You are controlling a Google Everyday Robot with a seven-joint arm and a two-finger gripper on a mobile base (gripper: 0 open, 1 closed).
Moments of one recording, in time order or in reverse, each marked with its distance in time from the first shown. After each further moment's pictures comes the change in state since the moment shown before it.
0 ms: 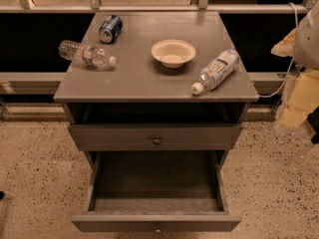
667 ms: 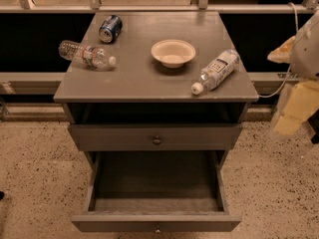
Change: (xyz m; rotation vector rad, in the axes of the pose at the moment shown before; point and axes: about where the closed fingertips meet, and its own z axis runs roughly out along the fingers) arm -0.001 0.005 0.014 0.004 -0.038 -0.005
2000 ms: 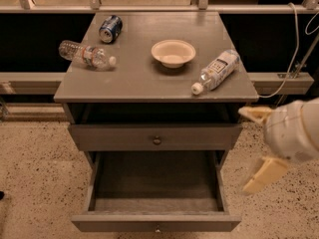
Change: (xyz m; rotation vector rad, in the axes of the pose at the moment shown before) arm 0.002 0.070 0.104 -0.017 -0.312 -0.042
